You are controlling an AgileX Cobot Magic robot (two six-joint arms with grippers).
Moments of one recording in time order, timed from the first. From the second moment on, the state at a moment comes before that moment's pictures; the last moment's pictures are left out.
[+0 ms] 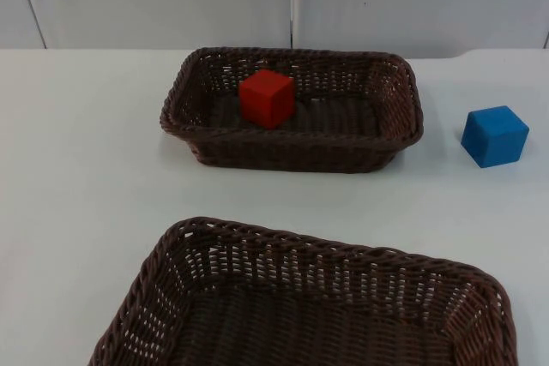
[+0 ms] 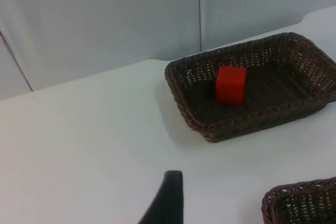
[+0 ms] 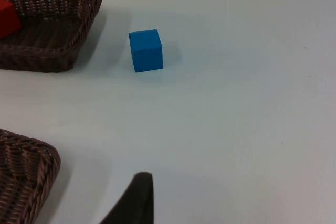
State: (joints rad) right arm 0.11 0.00 -0.52 -0.07 1.08 0.03; left arm -0.30 0.45 -0.61 -0.05 0.65 0.11
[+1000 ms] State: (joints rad) right arm 0.11 0.54 -0.60 -0.07 0.94 0.03; left arm -0.30 0.45 -0.61 -0.04 0.65 0.11
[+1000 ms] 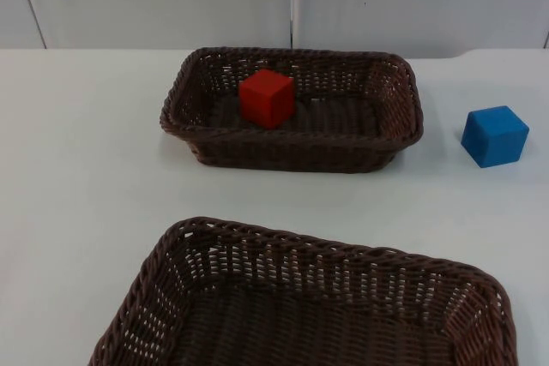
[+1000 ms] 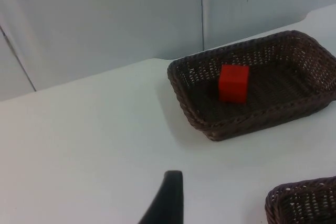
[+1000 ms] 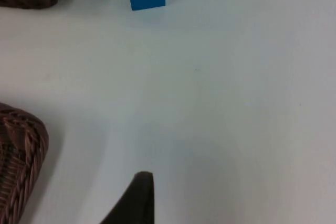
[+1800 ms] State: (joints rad) right arm 0.11 1.37 -0.96 -0.07 0.74 0.02; left arm -0.30 0.45 -0.61 -0.02 0.67 0.11
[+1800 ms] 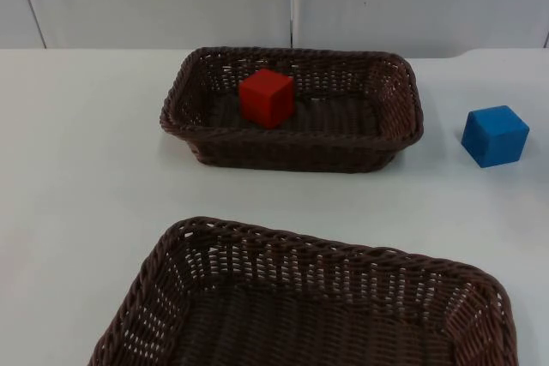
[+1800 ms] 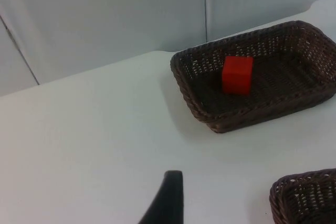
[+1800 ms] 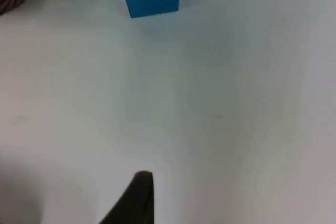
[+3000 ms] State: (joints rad) right arm 0.19 2.07 -1.47 0.03 0.59 -0.10; left arm -0.30 0.45 -0.61 0.02 0.67 0.11
